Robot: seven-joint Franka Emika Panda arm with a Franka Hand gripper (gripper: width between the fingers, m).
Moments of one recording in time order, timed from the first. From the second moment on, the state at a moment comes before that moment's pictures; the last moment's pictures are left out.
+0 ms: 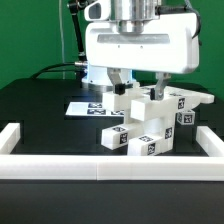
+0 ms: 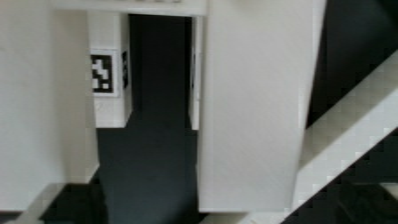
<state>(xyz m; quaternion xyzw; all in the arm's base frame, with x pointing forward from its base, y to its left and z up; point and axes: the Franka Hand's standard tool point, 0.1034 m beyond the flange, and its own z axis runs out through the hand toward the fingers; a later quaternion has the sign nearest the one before) 0.584 0.009 0.115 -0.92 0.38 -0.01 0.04</state>
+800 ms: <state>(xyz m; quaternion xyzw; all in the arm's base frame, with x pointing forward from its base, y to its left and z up) 0.556 0.020 0.119 -0.92 0.38 0.00 0.04</state>
